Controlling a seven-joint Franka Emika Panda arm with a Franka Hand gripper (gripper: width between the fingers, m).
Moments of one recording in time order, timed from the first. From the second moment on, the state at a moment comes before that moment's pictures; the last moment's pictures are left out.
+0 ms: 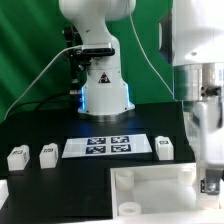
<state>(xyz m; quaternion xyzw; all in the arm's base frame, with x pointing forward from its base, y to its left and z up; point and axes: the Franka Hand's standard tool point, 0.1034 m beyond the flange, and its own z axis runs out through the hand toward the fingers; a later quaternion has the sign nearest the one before) 0.627 0.123 0.063 -0.66 0.74 -0.08 0.07</state>
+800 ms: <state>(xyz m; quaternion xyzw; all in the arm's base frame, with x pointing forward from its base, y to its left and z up) 0.628 0.130 0.077 -0.88 0.46 -0.10 0.04</state>
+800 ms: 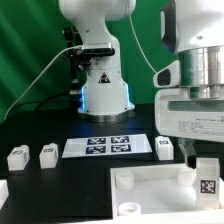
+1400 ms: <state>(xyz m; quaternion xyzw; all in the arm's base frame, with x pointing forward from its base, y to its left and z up) 0.635 0.127 0.082 -0.90 0.42 -0.11 0.04</state>
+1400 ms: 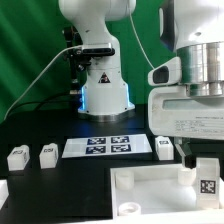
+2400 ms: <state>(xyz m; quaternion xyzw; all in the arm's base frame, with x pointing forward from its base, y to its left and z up) 0.638 0.120 0.081 -0.92 0.37 -0.11 0.03</state>
